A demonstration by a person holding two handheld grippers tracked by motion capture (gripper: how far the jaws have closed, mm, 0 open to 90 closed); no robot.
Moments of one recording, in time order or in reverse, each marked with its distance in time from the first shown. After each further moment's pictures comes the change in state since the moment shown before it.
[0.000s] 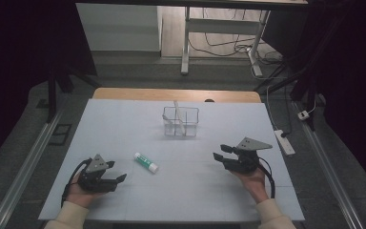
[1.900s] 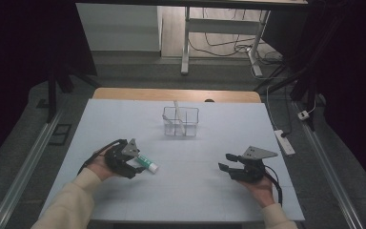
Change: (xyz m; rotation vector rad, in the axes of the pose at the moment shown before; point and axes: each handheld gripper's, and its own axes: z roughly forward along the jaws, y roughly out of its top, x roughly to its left) left arm -0.011 0.094 0.038 0.245 -0.146 0.449; right arm 0.000 -0.022 -0.015 0.051 0.034 -0.011
